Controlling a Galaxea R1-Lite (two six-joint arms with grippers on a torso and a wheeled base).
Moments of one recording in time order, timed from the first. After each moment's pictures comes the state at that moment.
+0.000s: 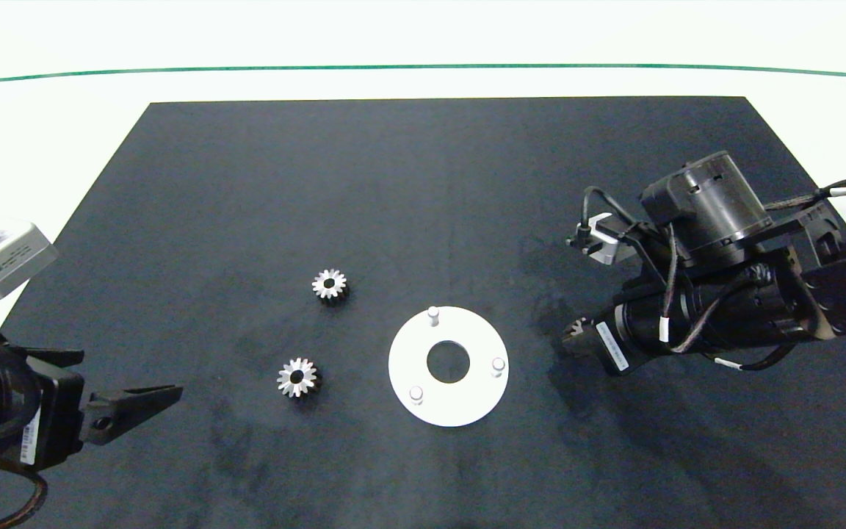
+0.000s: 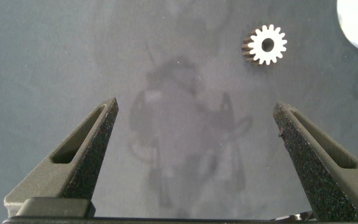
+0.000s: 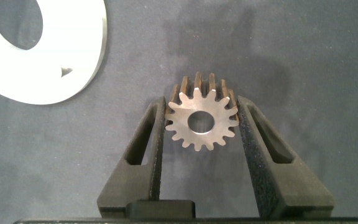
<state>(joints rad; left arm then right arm) -0.28 1.09 -0.90 0.43 0.08 0.03 0.54 1.70 -1.27 0.40 -0.13 -0.03</state>
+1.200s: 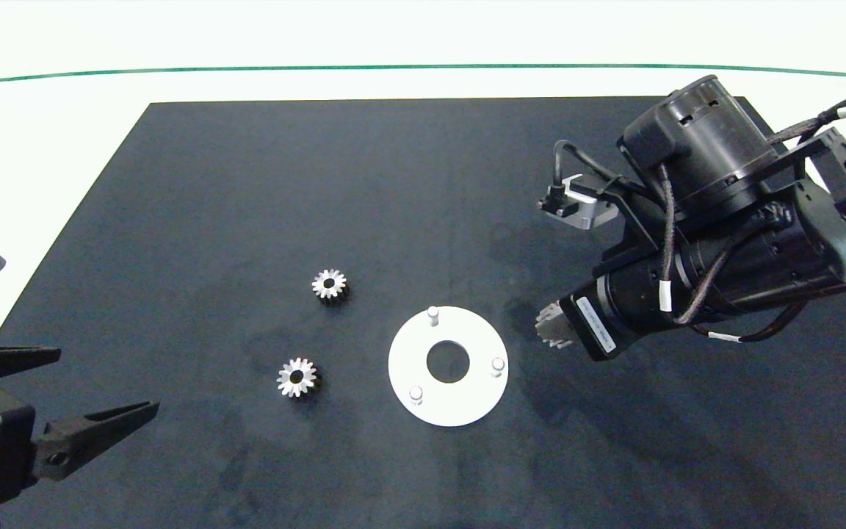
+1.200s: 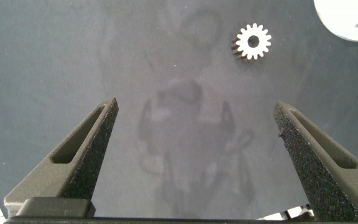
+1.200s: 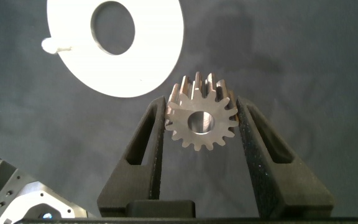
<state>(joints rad) -0.31 0.99 -0.87 0.43 0.08 0.11 0.68 1.74 -1.59 0.68 -0.13 0.00</state>
